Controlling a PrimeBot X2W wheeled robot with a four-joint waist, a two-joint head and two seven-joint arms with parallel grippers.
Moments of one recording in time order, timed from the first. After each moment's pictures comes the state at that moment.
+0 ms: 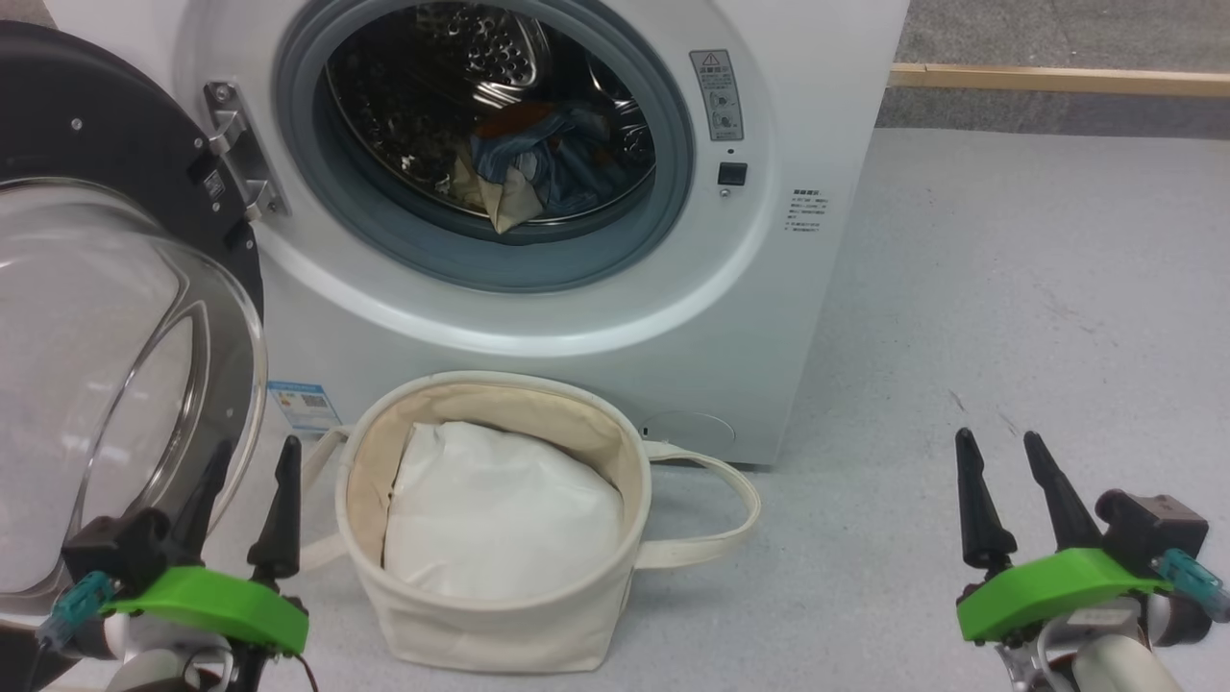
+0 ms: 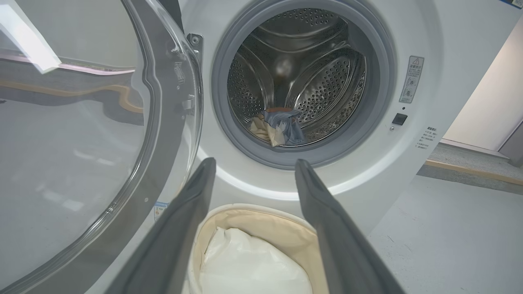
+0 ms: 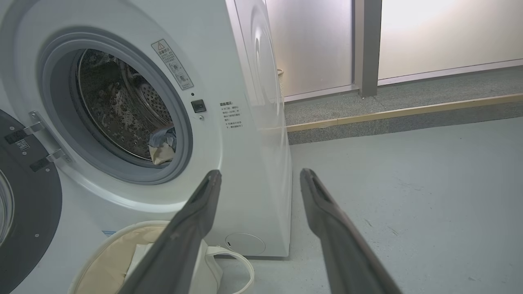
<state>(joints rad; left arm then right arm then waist) -0.26 0.22 -0.02 0.52 -0.38 -0.13 -0.25 -0.12 -0.23 0.19 0.29 0.49 0.12 -0.25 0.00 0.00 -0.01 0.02</state>
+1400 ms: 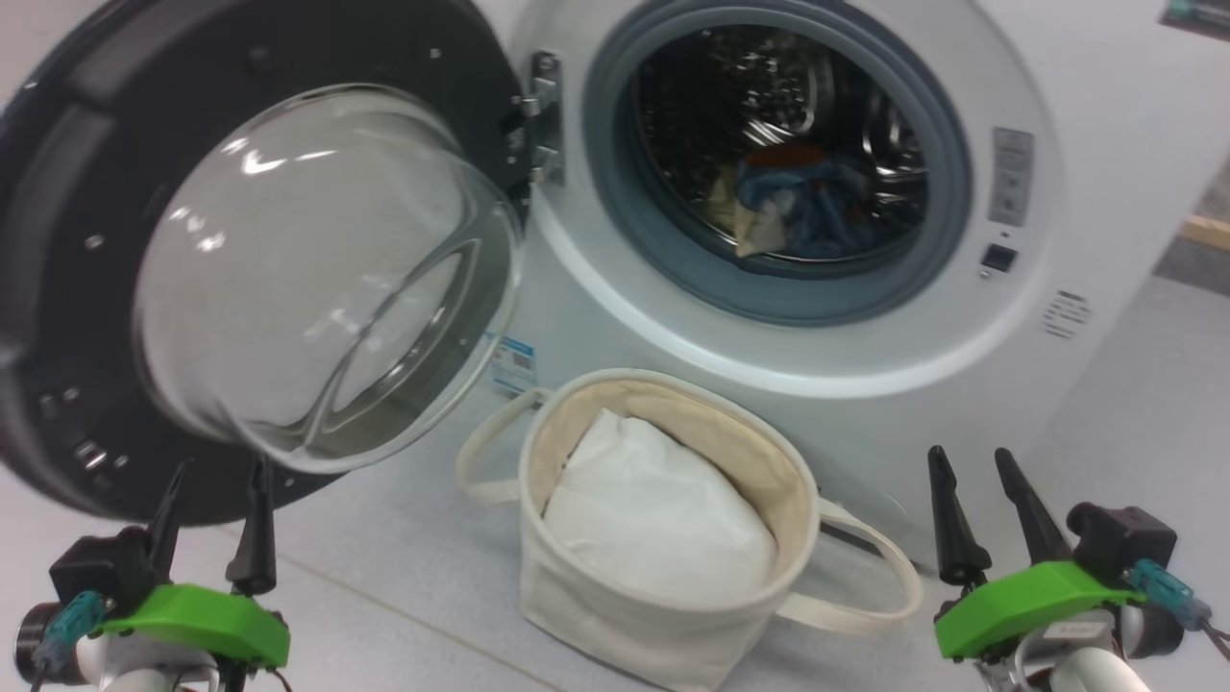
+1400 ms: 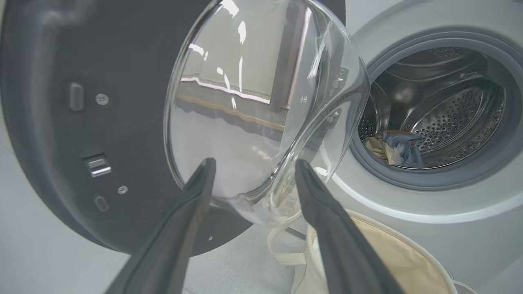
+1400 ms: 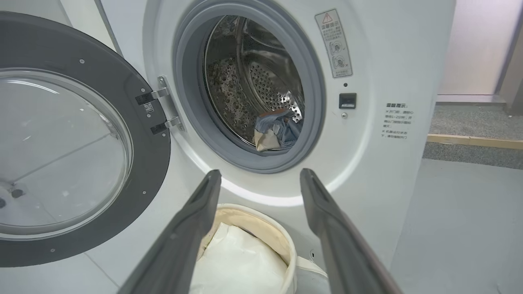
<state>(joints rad) -0.22 0.21 0.04 0.49 -0.27 -0.06 -0.25 -0.11 -0.22 0.23 0.30 0.49 0.12 -0.25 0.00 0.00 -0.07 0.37</state>
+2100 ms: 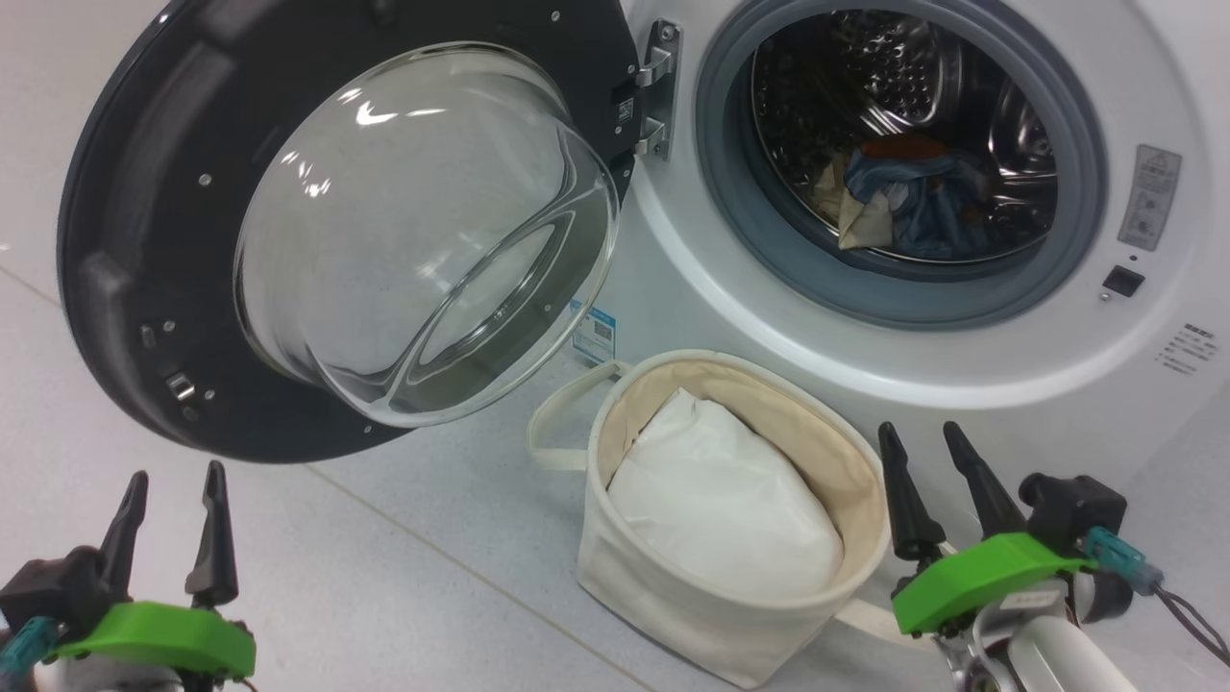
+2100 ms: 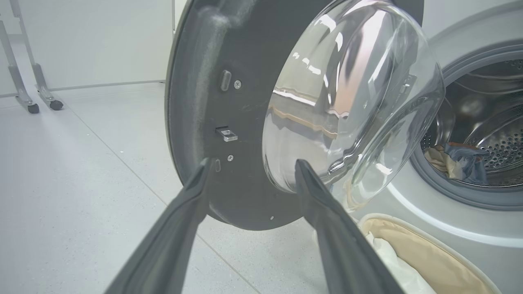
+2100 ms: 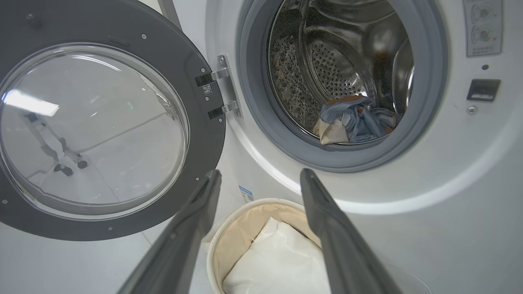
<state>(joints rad) -0.18 0.22 0.11 0.44 -0.29 -0.05 -0.25 -0.19 -0.20 0.31 0.34 0.52 0.12 -0.25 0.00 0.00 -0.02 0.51</state>
